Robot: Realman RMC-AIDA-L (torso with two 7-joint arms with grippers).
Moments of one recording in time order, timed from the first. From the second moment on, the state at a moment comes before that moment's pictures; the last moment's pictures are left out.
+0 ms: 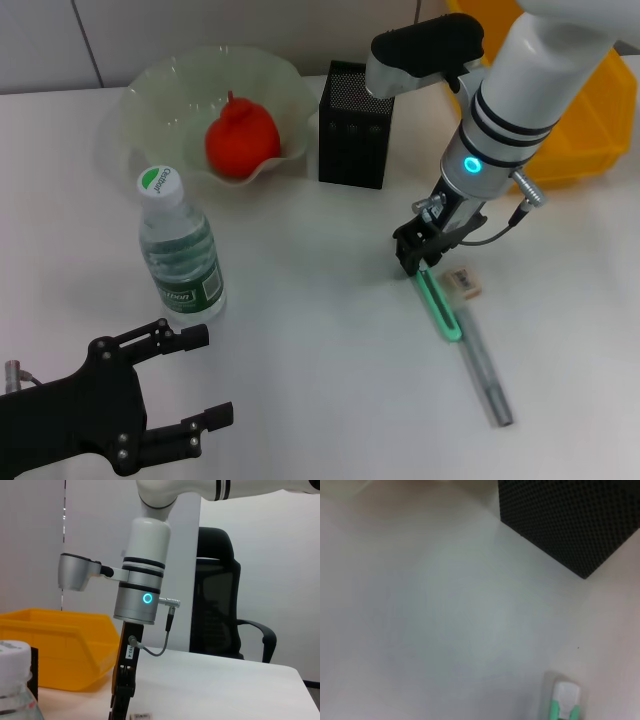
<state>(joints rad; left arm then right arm) -0.28 -2.07 0.86 0.54 1.79 1.79 -0.90 1.10 2.09 -1.26 -0.53 -2.77 -1.27 2.95</state>
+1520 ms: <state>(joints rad) -0.28 -2.07 0.86 0.53 1.78 1.77 -0.90 0.81 2.08 -1.25 -1.38 -2.71 -1.57 2.93</state>
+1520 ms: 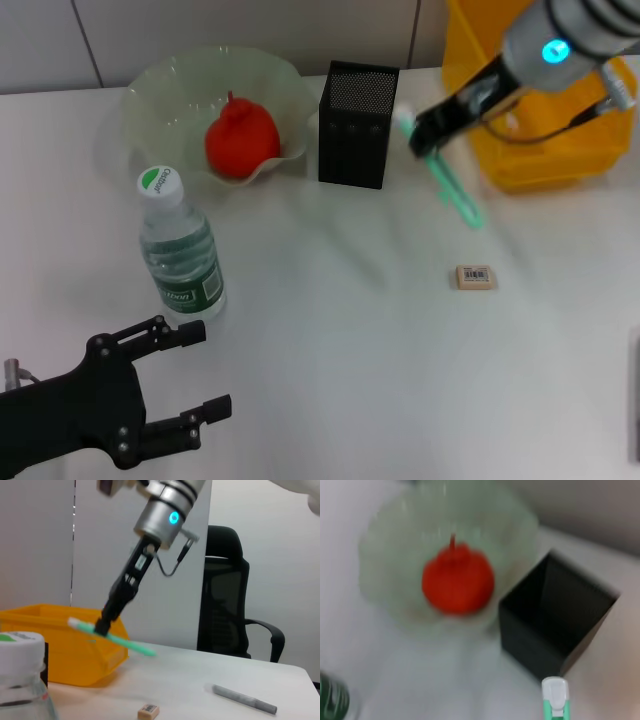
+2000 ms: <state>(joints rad) -0.30 -2.07 0.86 0.51 1.74 1.77 -0.93 0.64 2.08 -1.27 -1.51 -2.53 -1.23 2.69</state>
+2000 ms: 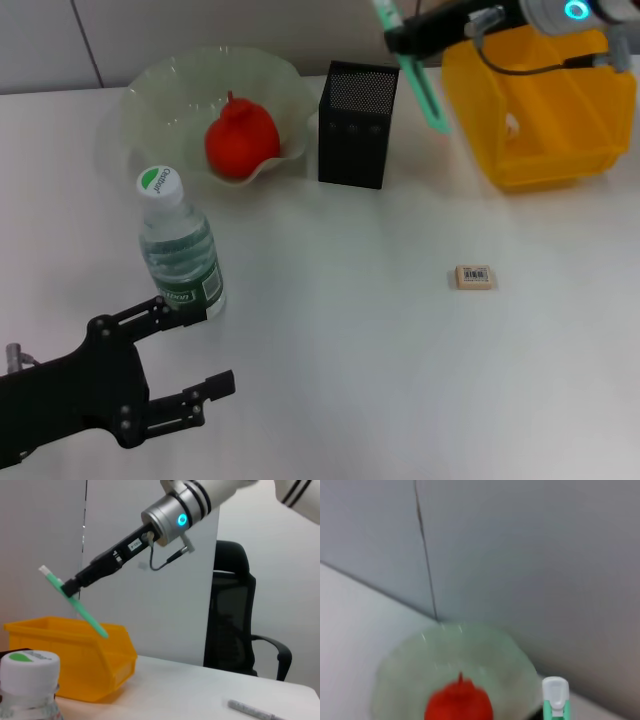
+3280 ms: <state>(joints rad) -0.30 -2.07 0.82 0.50 1.73 1.76 -0.98 0.63 2.08 -1.40 -0.90 -1.56 -0.54 1.62</state>
